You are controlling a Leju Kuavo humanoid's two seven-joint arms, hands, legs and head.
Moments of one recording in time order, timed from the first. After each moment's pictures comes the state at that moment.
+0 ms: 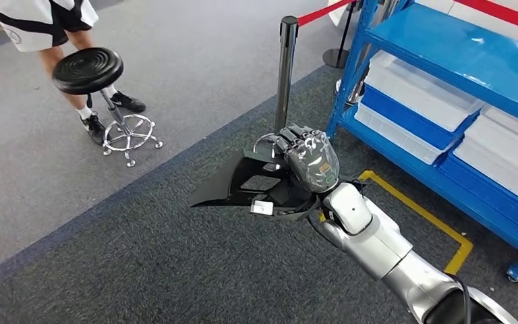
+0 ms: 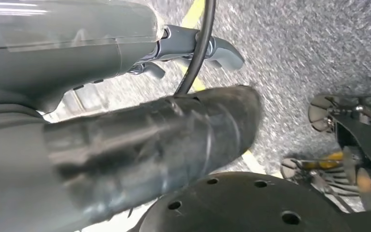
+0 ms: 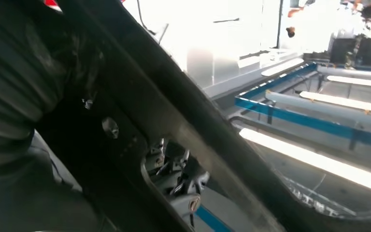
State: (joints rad) left arm -0.03 -0.06 -0.29 -0.16 0.14 -0.02 0.00; right arm -0.46 -0.34 0.37 -1.31 1.22 -0.53 -0.13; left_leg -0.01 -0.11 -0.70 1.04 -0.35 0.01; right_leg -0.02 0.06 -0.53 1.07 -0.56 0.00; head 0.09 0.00
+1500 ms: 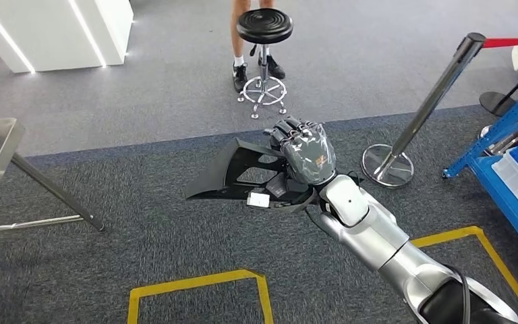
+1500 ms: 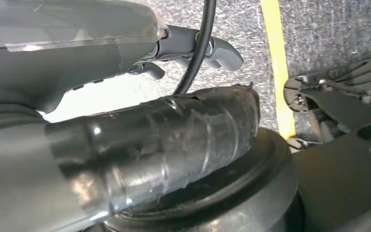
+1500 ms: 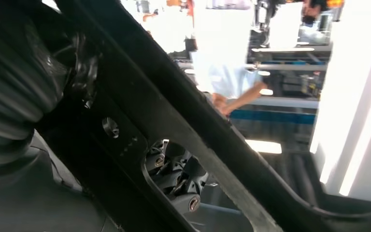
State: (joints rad) left arm -0.02 -0.06 -0.29 -0.16 0.16 -0.04 -0.03; right arm -0.51 -0.34 0.39 -1.29 1.22 -0.52 -0.12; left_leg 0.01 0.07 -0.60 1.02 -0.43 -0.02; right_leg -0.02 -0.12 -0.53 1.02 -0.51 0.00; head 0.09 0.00
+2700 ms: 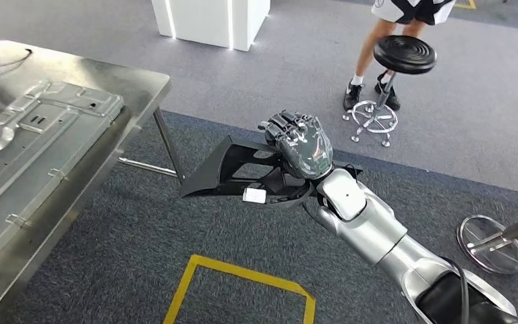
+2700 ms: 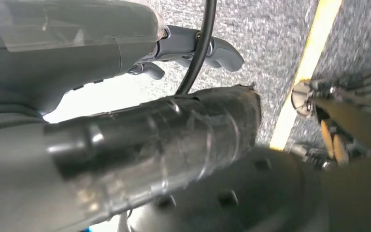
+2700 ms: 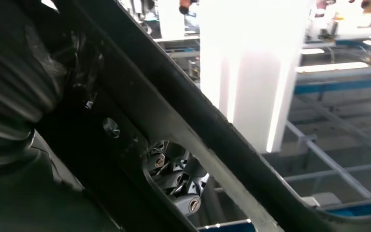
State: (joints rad) left arm -0.02 -0.06 -0.29 -0.16 0.16 -0.05 -0.02; right arm -0.57 -0.34 0.42 -1.28 1.22 -0.50 -0.11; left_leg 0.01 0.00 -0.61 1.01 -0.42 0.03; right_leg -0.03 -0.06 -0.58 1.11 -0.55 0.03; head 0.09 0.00
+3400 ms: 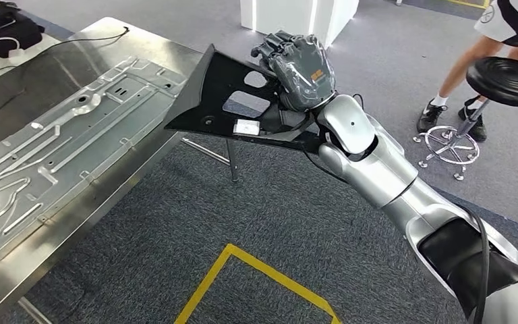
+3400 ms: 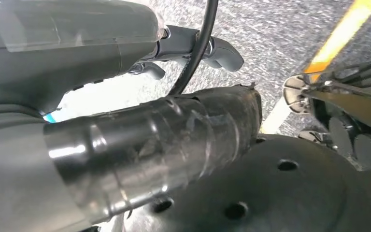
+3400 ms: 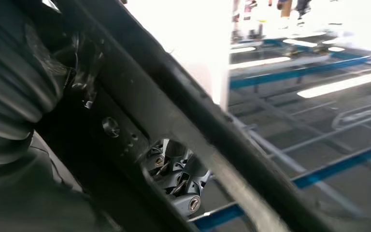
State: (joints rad) left arm -0.01 -0.05 -0.29 -0.16 0.16 -0.07 -0.02; right arm -0.90 -0.37 0.49 -1.31 1.05 -0.18 -0.09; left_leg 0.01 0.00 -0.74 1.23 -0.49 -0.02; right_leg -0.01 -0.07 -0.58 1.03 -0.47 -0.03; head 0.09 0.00
